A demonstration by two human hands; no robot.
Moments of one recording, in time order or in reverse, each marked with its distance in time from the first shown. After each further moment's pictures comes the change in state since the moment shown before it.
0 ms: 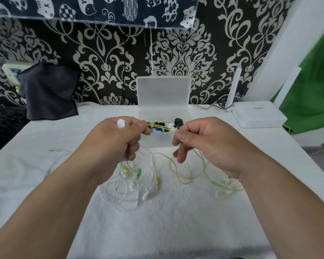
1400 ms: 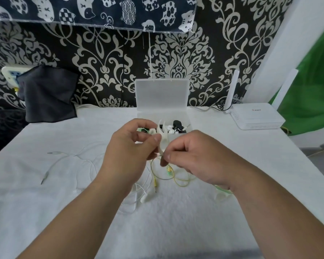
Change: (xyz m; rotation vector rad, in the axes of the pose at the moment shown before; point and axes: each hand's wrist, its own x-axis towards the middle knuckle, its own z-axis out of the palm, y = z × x) left_hand -0.003 -0.022 0.034 0.005 0.168 0.174; right_hand -0.007 -0.008 0.015 -0.219 -0.097 0.026
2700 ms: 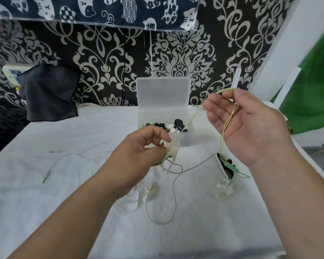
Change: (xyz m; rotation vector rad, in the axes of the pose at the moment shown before) left_hand -0.002 -0.002 -0.007 0.036 -0.349 -0.011; right_hand 0.003 0.005 -0.040 1.186 0.547 -0.128
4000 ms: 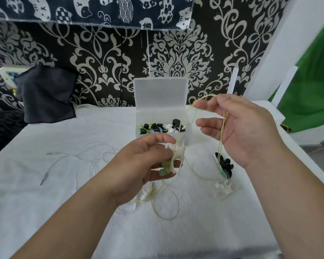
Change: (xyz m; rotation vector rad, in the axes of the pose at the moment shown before) left_hand -0.003 -0.003 0.004 -0.387 -0.183 -0.239; right_hand -0.003 0.001 0.000 -0.324 -0.027 -0.012
